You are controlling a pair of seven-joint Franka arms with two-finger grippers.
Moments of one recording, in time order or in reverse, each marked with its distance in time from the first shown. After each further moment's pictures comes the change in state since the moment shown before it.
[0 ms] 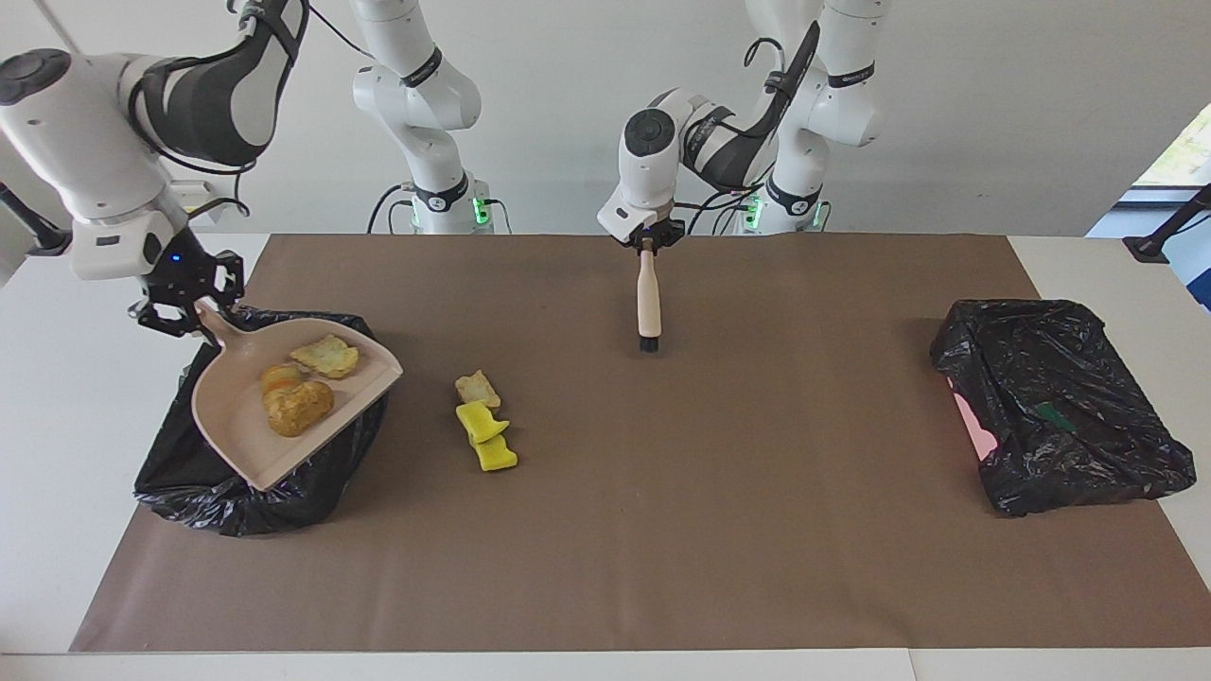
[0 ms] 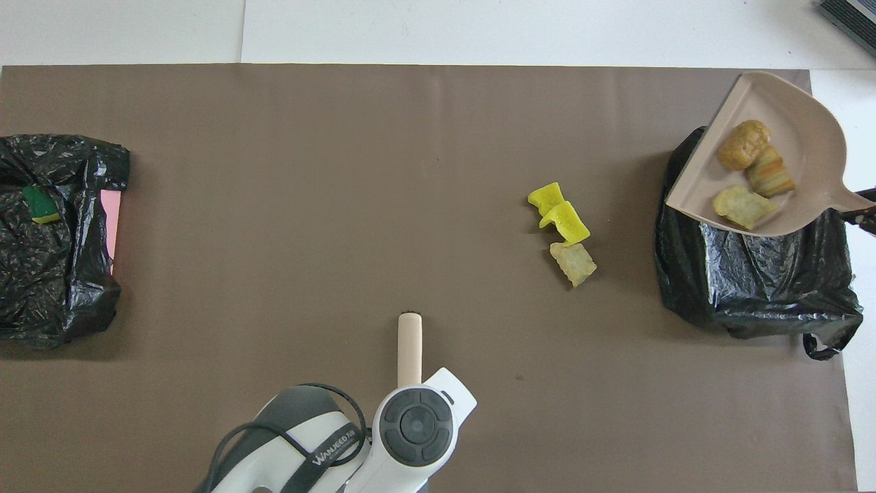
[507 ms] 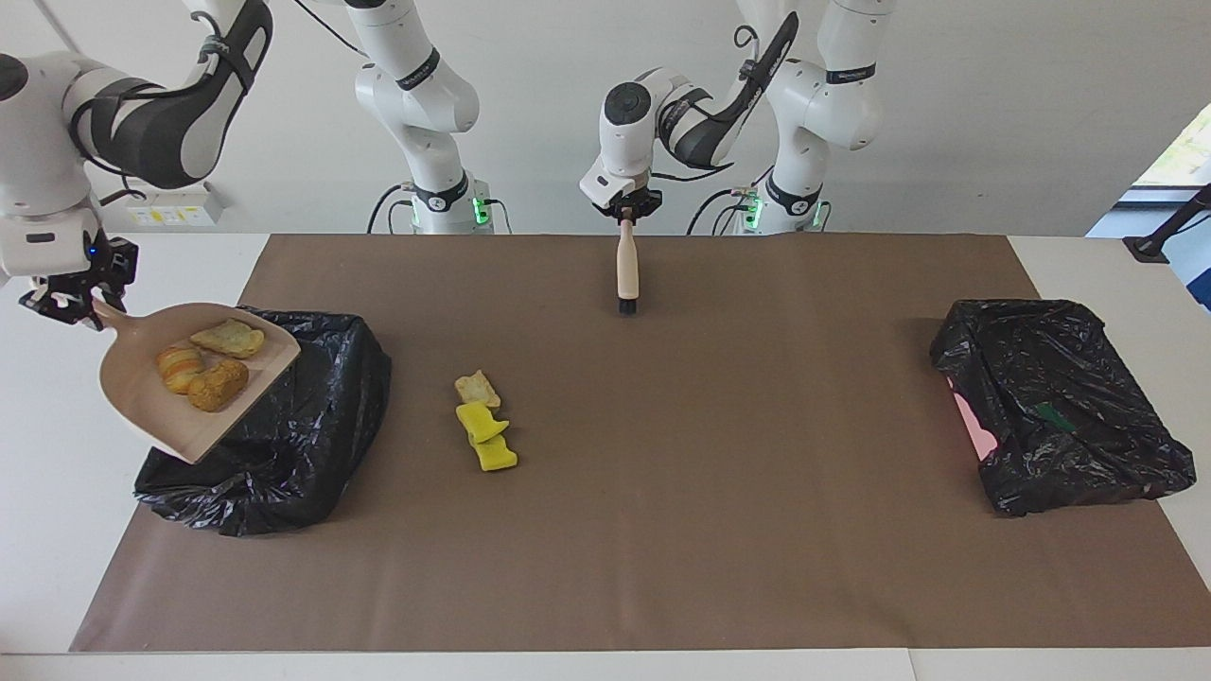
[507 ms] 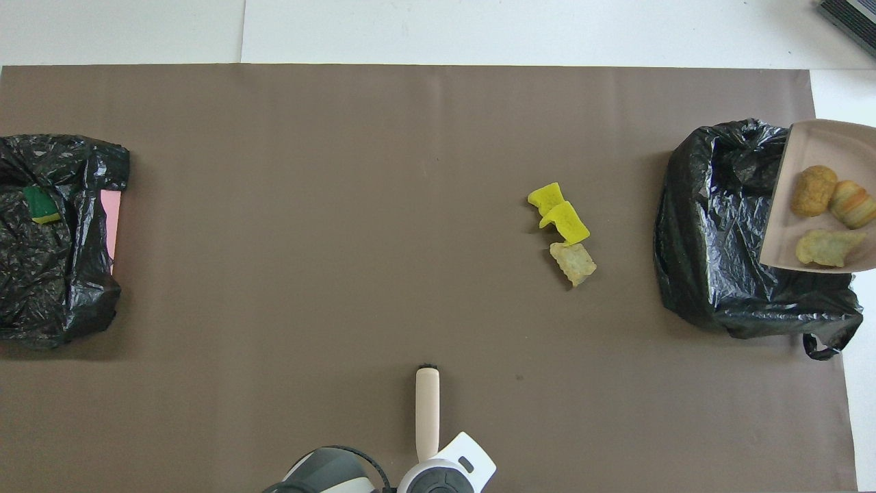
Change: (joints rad) left arm -0.147 -0.028 0.001 -0.097 -0.101 0.071 -0.065; right arm -0.052 0.046 0.011 0.019 -0.342 0.094 -0.263
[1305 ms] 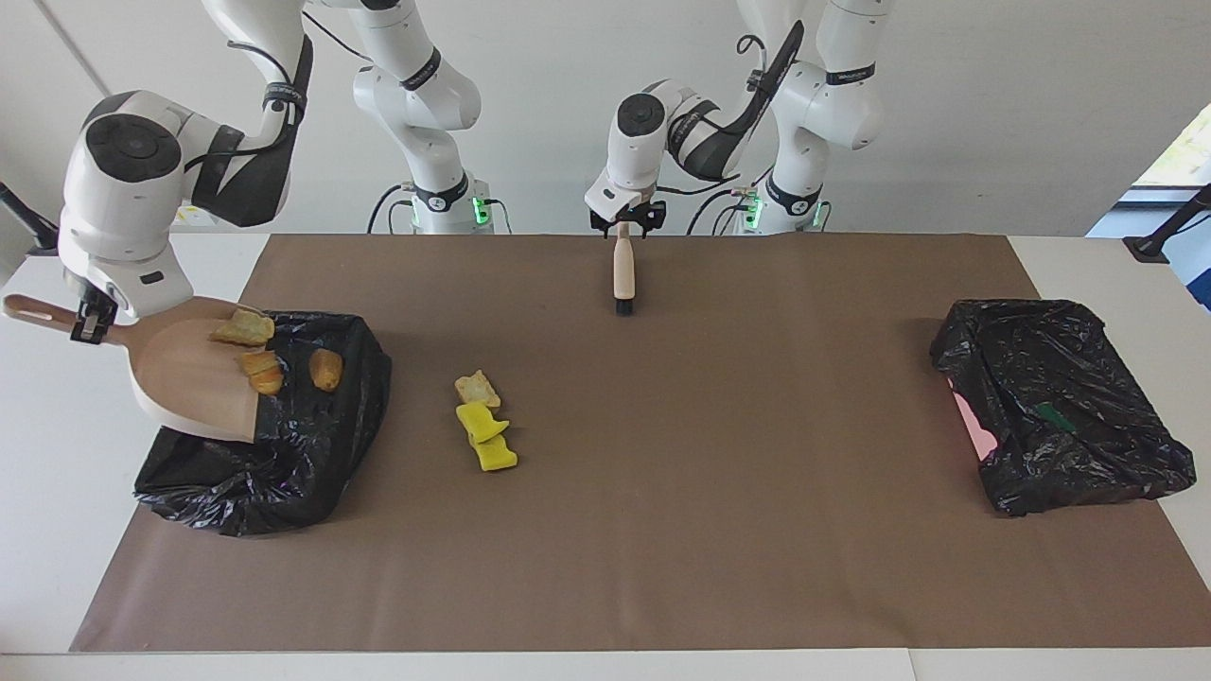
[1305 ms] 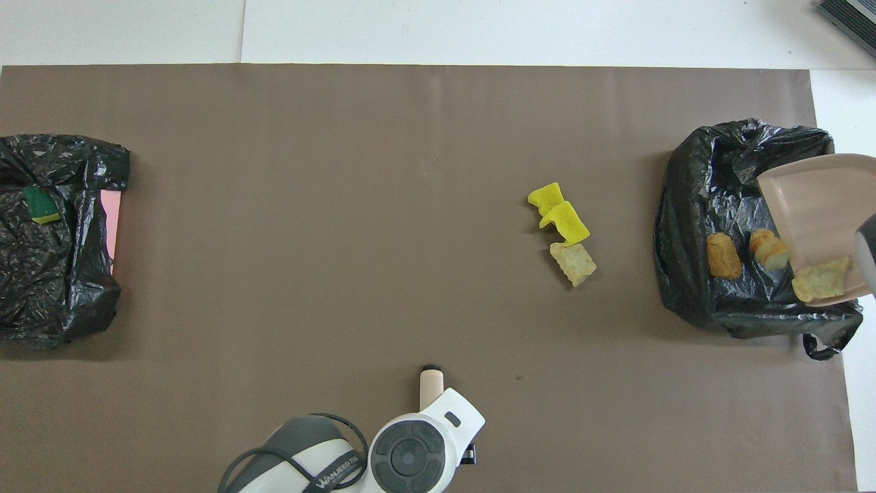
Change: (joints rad) left arm 0.122 0.015 0.029 0.067 0.012 0.062 0.081; right arm 0.127 0.008 0.011 -0.057 -0.390 0.045 -0.176
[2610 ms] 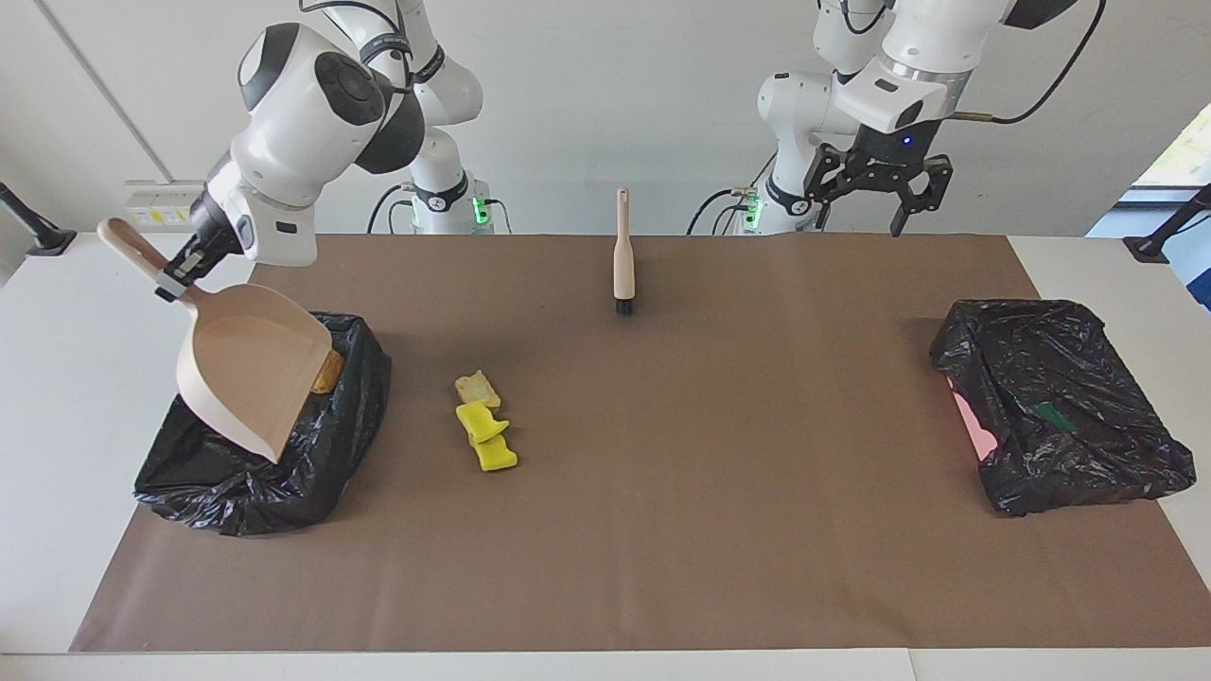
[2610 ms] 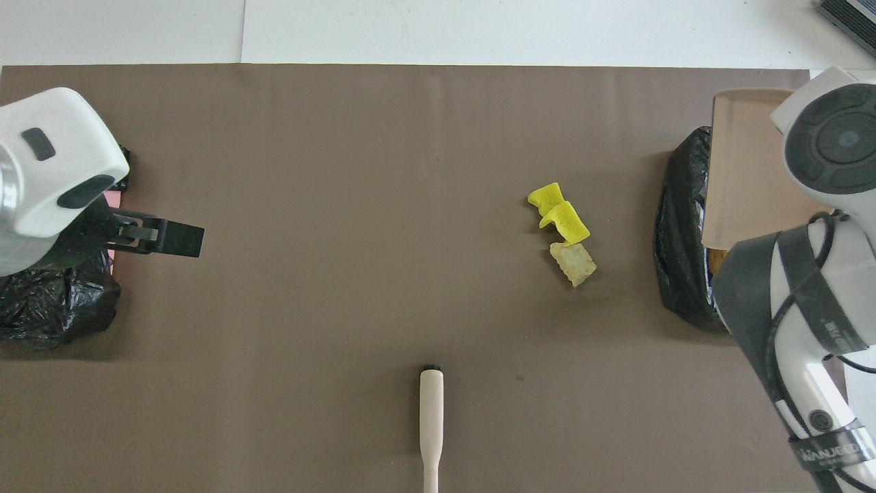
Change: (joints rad) left arm 0.648 0.024 0.024 0.841 0.296 -0.642 0.674; right arm 0.339 -0.107 0.034 0.020 -0.075 -0.271 0.711
